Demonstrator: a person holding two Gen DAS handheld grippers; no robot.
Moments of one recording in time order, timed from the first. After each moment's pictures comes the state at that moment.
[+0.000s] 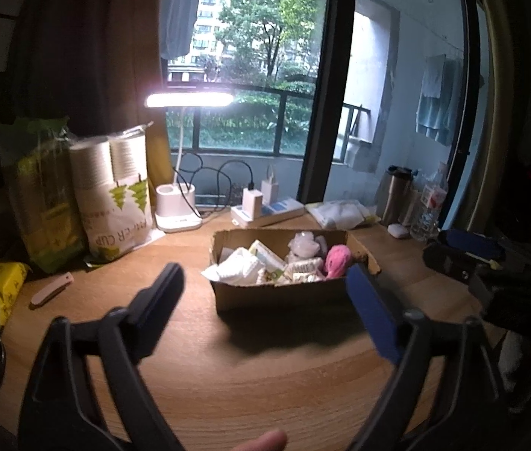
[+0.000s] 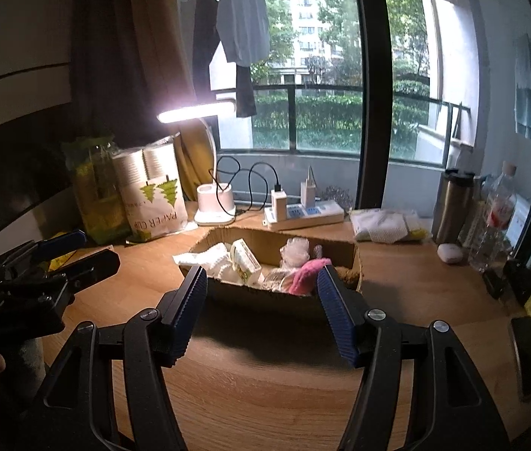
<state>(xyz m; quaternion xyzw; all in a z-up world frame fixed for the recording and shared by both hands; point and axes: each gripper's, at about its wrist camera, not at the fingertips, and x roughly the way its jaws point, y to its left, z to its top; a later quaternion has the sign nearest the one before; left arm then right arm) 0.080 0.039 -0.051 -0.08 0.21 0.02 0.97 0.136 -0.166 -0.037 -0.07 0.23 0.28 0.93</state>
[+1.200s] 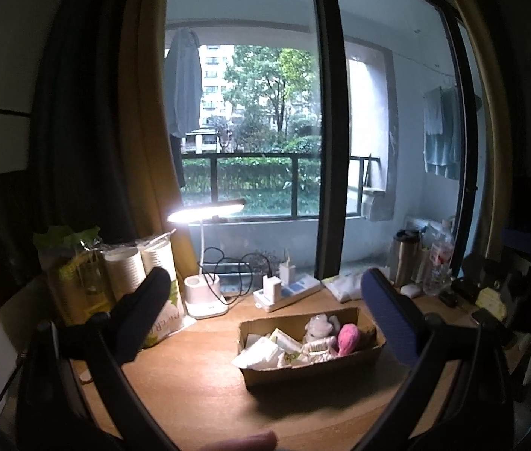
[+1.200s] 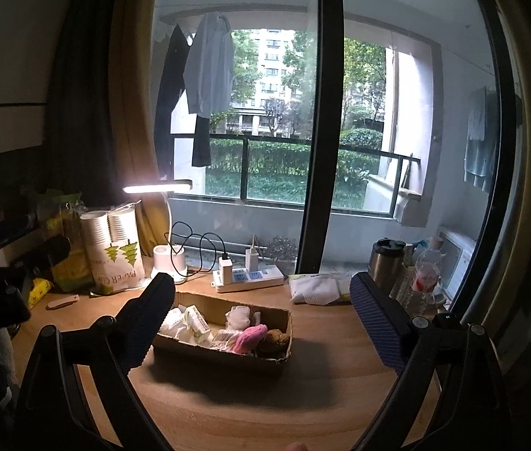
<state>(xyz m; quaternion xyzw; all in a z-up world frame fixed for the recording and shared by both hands) 0.058 0.031 0.039 -0.02 0.10 0.06 0.99 0.113 -0.187 0.043 -0.09 0.14 0.19 0.97</state>
